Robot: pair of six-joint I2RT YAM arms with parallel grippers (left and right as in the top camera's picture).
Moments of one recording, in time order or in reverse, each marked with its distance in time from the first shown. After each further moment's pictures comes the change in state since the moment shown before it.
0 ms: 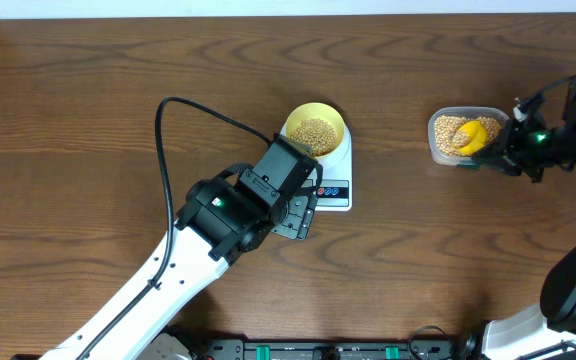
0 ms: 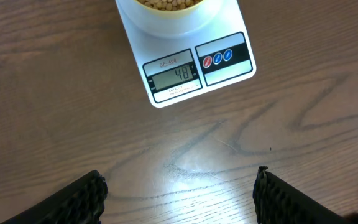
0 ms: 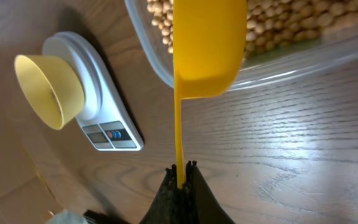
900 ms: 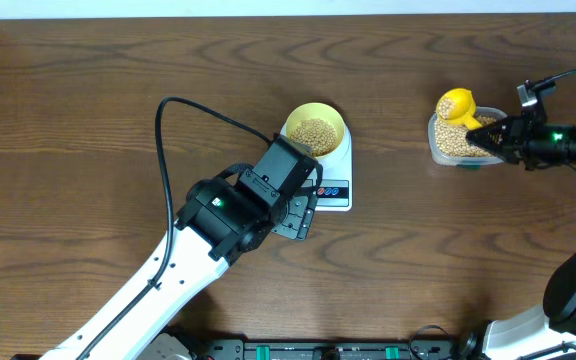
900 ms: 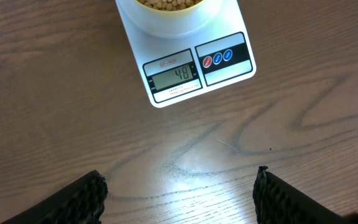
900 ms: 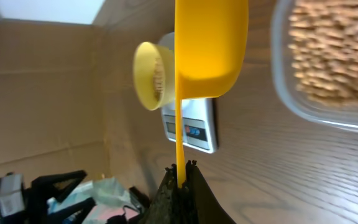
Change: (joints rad) left arm 0.000 0.000 0.000 0.000 0.000 0.000; right arm -0.040 -0.003 0.000 0.006 -0.414 -0.210
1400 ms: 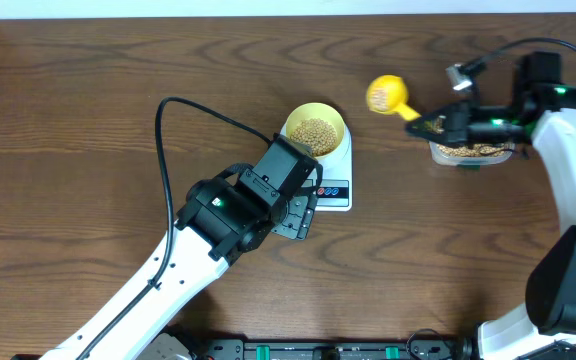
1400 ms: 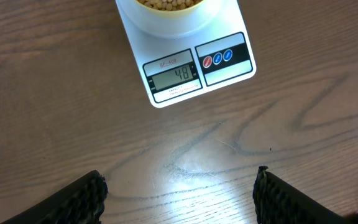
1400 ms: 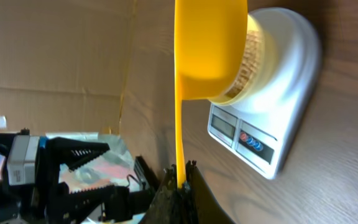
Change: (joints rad) left arm 0.000 0.000 0.000 0.000 0.000 0.000; right arm 0.294 0.000 0.000 0.179 -0.117 0.025
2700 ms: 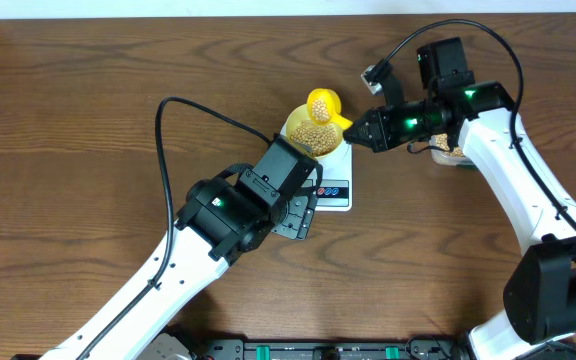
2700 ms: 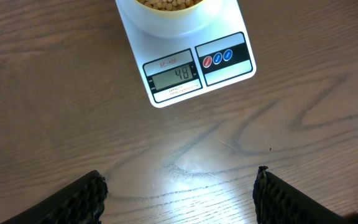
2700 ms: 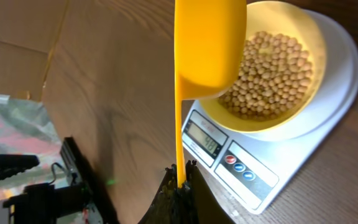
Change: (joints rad) left arm 0.000 0.000 0.000 0.000 0.000 0.000; right arm 0.329 0.000 0.036 0.182 0.356 0.082
